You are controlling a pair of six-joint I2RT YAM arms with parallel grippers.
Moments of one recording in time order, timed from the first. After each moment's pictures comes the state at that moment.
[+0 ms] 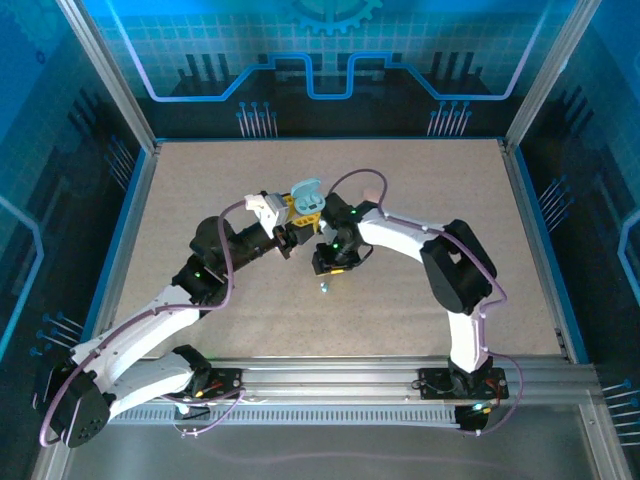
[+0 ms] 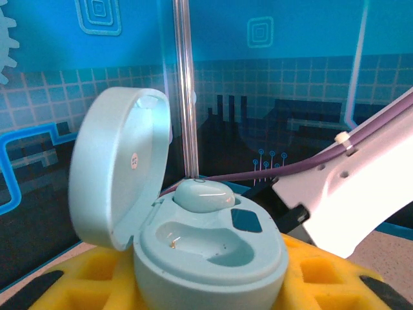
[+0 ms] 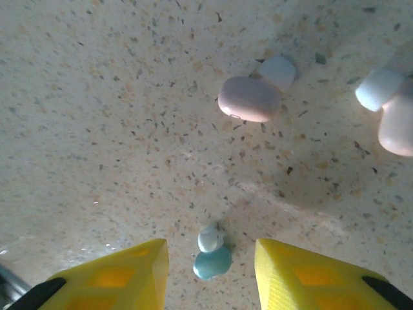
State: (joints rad) left arm -0.59 1.01 0.70 0.44 0.32 0.00; right arm 0.70 1.99 1.43 -0.80 -0.31 0.43
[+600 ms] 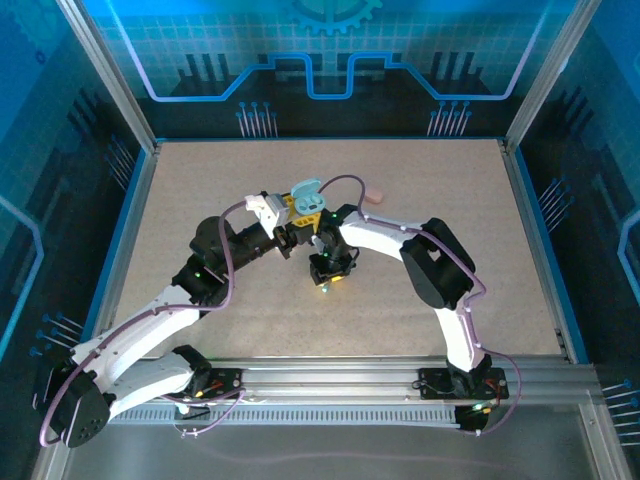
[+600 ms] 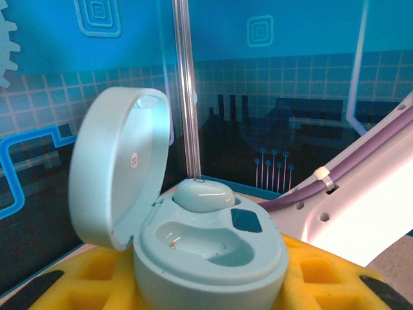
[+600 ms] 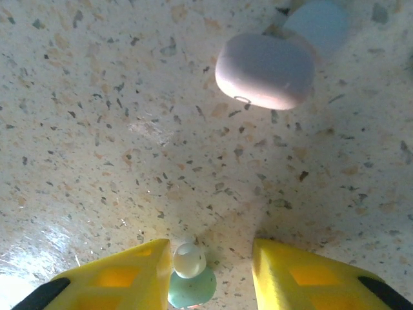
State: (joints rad) left arm -0.59 1.01 0.70 0.44 0.32 0.02; right arm 0.76 2.10 1.53 -0.93 -0.21 0.37
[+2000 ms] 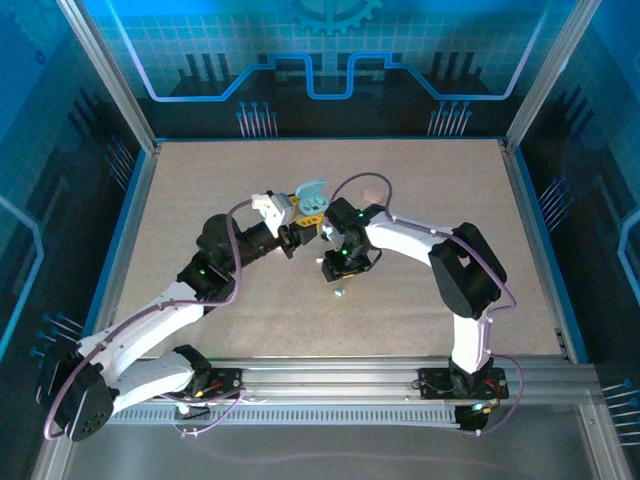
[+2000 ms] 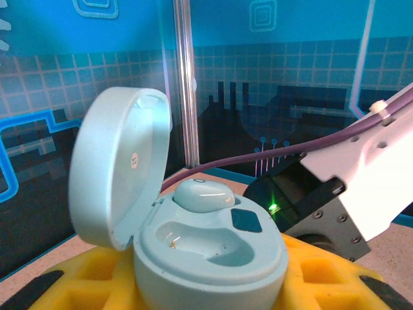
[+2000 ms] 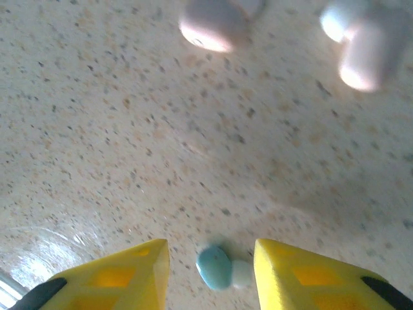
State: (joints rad) left arm -0.59 1.05 0.70 0.44 0.32 0.01; right arm 0.68 1.93 1.34 -0.82 -0.30 0.28
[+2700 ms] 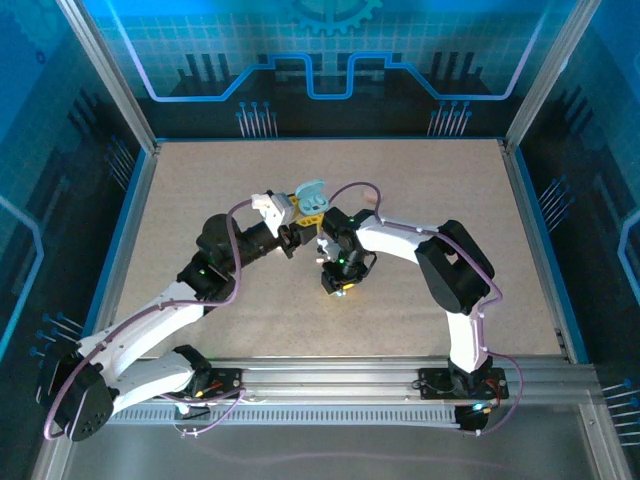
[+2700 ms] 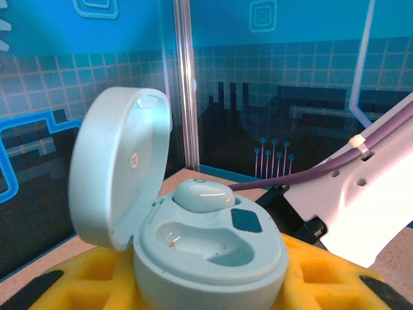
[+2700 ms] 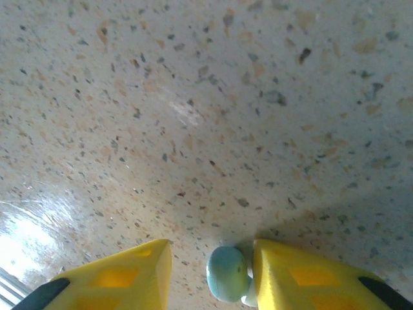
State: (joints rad) left arm -0.59 1.05 0.71 0.44 0.32 0.01; right arm 0.71 1.99 1.35 -0.89 -0.32 0.23
